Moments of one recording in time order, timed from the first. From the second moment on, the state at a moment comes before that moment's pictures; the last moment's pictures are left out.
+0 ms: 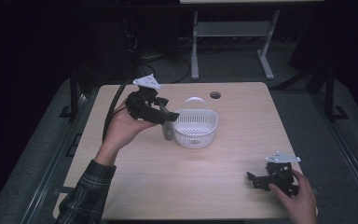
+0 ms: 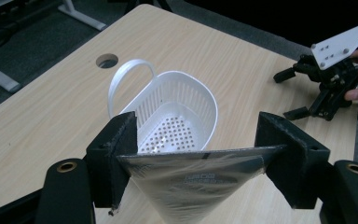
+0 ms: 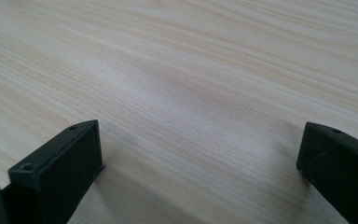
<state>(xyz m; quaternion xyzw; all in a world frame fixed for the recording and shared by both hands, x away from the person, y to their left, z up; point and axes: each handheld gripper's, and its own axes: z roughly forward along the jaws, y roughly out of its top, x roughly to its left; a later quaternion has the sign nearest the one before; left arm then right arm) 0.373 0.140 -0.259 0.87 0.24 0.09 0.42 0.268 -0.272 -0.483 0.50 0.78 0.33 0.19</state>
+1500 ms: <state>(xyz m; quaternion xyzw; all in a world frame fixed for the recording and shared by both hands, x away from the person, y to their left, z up) 0.419 0.093 -0.274 0.86 0.26 0.11 0.42 0.268 -0.272 -0.483 0.50 0.78 0.33 0.19</state>
